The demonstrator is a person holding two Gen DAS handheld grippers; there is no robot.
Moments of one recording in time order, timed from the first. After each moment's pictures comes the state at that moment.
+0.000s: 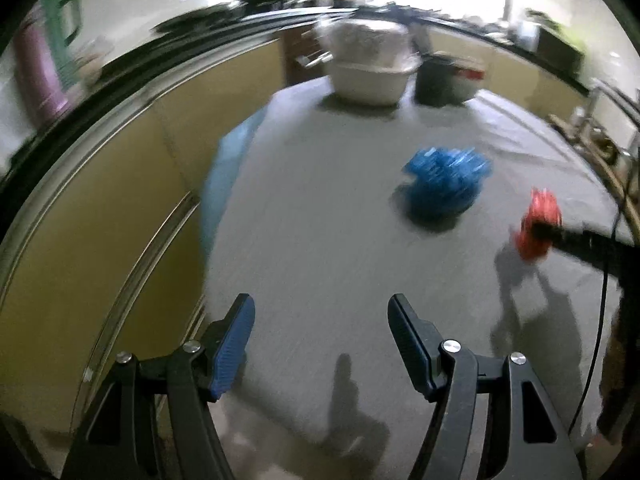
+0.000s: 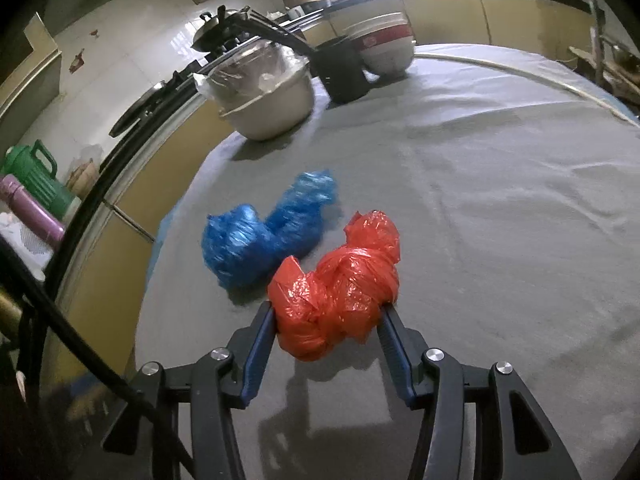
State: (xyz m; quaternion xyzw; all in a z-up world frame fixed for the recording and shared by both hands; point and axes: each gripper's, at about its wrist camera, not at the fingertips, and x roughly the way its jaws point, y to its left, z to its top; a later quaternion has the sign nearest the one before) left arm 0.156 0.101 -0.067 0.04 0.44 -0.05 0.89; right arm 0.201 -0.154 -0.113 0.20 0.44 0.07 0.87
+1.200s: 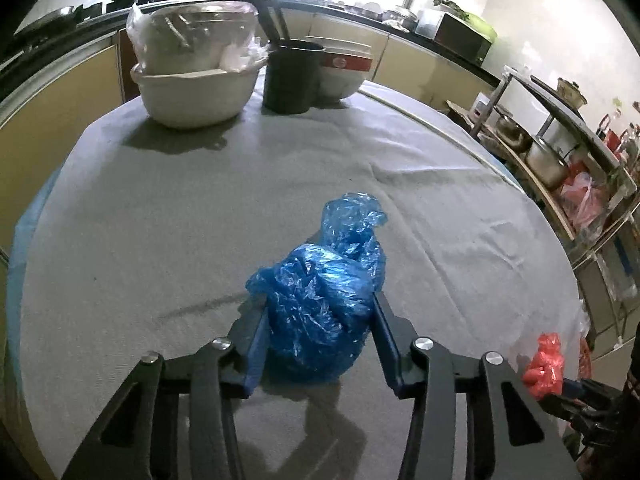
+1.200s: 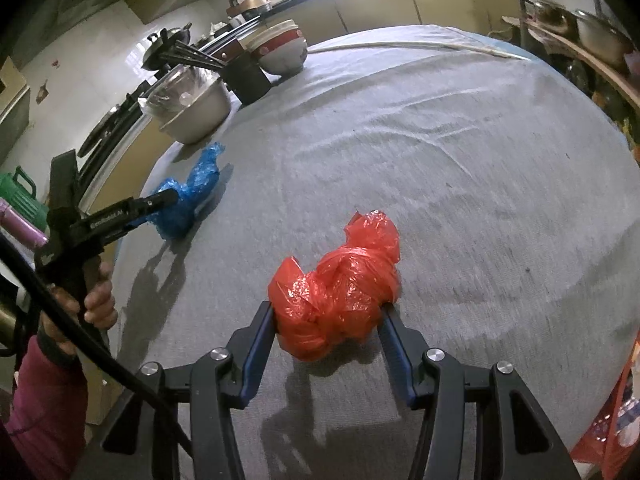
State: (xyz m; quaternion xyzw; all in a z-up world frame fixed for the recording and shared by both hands) left arm 0.272 -0.012 -0.094 0.00 0.46 -0.25 0.85; right arm 0.095 -0.246 -0.126 0.23 0.46 0.00 0.86
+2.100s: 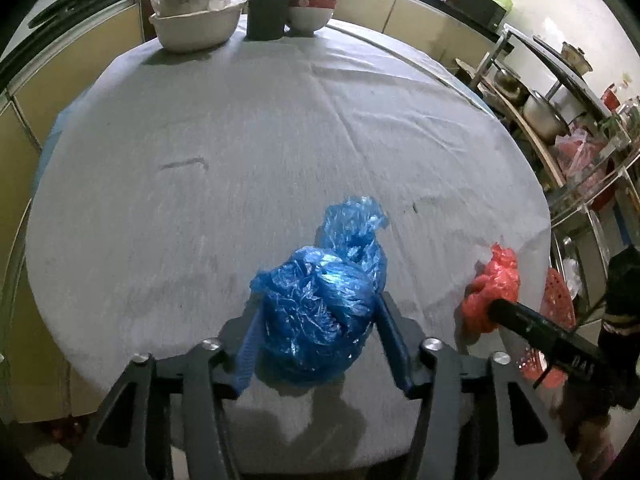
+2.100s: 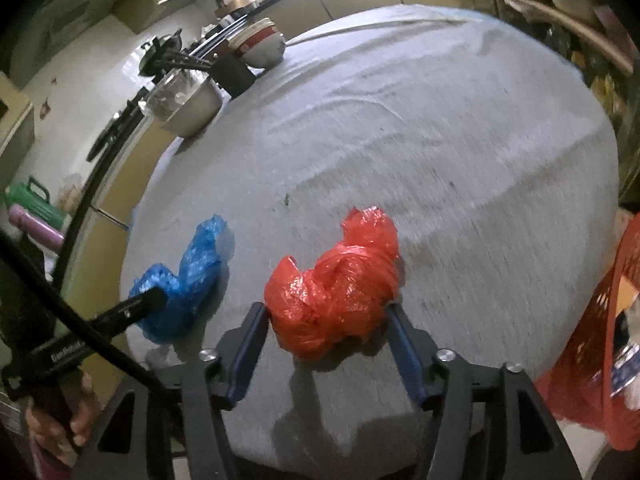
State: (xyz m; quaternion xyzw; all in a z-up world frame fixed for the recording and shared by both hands) left arm 0.098 -0.049 -0.081 0.01 0.53 -0.20 0.82; right arm 0.027 -0.284 -0.138 0.28 0.47 0.02 0.84
